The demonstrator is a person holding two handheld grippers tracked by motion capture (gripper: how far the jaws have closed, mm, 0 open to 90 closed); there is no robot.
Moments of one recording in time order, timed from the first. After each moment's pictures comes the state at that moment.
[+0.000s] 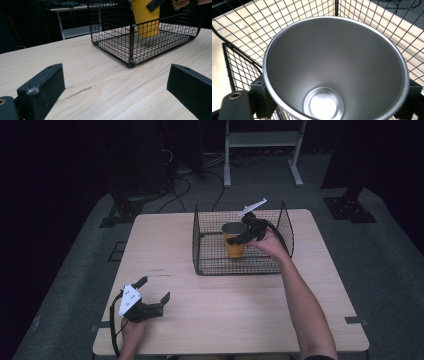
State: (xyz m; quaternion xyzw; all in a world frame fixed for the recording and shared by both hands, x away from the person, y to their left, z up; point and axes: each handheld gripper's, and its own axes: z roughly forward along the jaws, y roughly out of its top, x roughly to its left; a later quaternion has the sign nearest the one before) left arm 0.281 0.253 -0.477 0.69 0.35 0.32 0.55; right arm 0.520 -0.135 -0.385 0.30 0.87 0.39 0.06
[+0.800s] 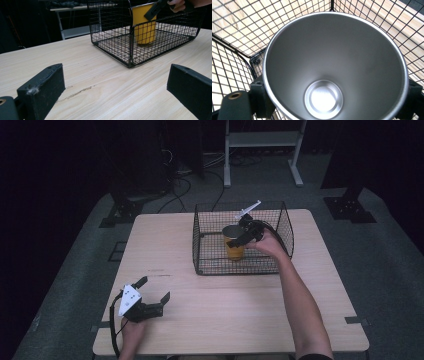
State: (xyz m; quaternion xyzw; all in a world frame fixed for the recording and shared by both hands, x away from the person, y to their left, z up) left arm 0.281 0.253 -0.477 0.68 0.35 0.32 0.55; right arm 0.526 -0.128 -0.397 0.30 0.89 0.34 0.07
